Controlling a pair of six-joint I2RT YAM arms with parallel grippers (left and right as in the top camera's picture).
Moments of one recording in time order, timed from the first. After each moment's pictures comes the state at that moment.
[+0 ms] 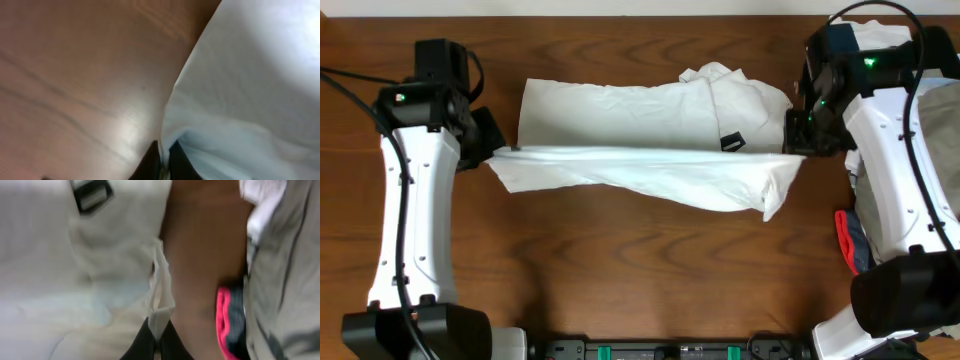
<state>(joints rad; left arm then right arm) 0.09 1.58 1.55 -1.25 -0.16 -0.38 0.11 1.76 1.71 -1.39 0.09 0.18</state>
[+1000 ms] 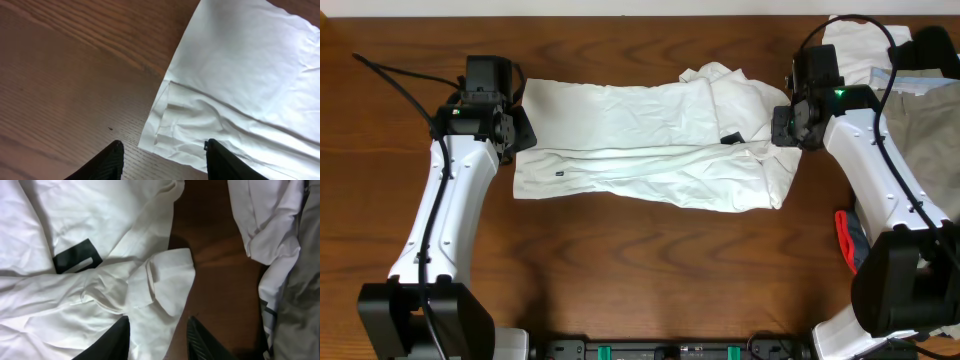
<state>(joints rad) -0.02 1.59 1.33 -0.90 -0.21 -0.38 0.11 1.76 1.40 -0.88 0.14 0.18</state>
